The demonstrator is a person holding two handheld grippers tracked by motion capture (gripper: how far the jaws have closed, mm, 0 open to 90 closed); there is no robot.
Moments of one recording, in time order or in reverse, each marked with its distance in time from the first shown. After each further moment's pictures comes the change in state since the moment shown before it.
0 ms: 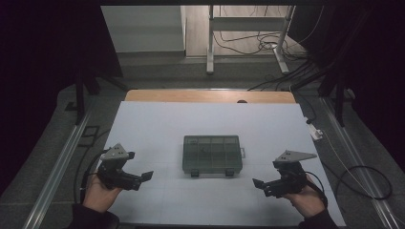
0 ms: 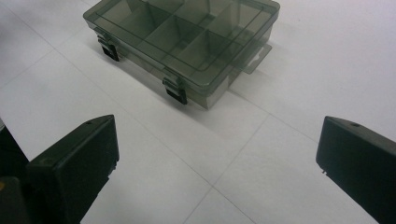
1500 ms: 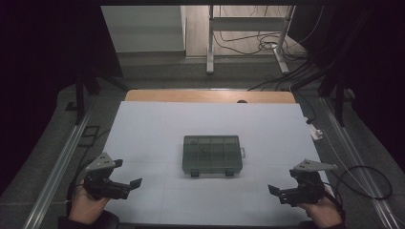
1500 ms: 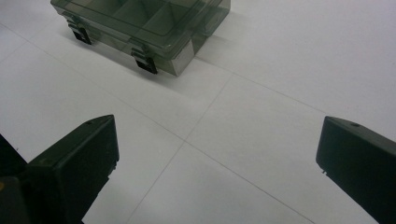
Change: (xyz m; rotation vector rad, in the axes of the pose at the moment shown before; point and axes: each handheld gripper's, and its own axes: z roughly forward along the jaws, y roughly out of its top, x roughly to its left) left arm 0.001 -0.028 -0.023 -0.008 0.041 -0.040; right arm -0.015 -0.033 -0.027 -0.003 -0.070 0.088
